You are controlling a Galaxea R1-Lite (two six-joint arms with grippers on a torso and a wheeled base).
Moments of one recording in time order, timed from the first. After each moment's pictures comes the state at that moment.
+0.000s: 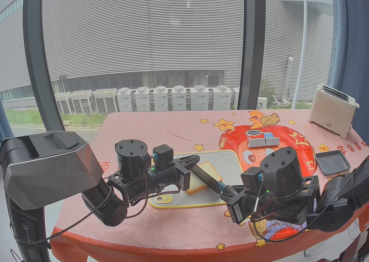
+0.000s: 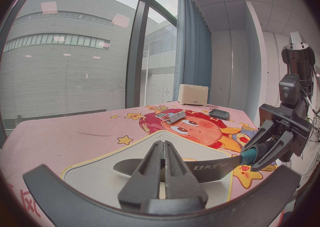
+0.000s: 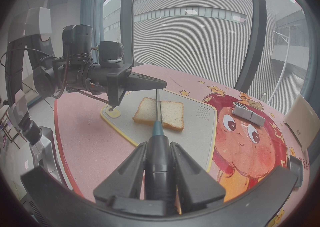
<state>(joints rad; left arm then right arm) -0.58 2.23 -0.75 -1.30 -0.28 -0.05 0.83 1.79 -0.65 -0.50 -0.22 0.11</state>
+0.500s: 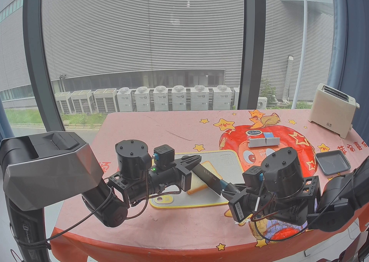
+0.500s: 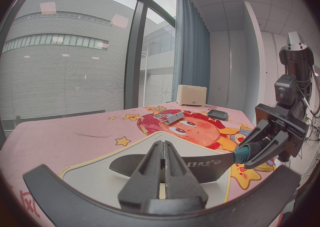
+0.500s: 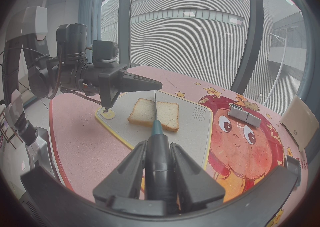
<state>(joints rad) -0.59 2.23 -0.75 -1.31 -0.29 -0.05 0.82 1.79 -0.64 -0.50 -0.27 0.10</state>
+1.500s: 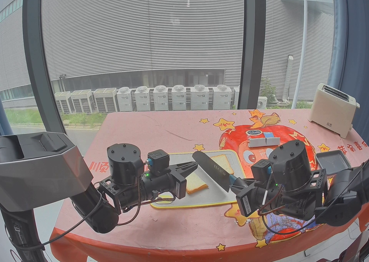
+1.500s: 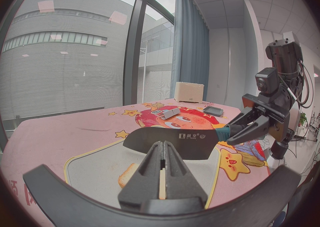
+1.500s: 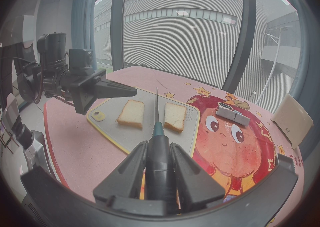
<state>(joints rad) -0.59 2.15 -0.65 -1.33 -0.29 -0.05 0.81 1.74 -0.66 -0.43 -0.30 0.10</state>
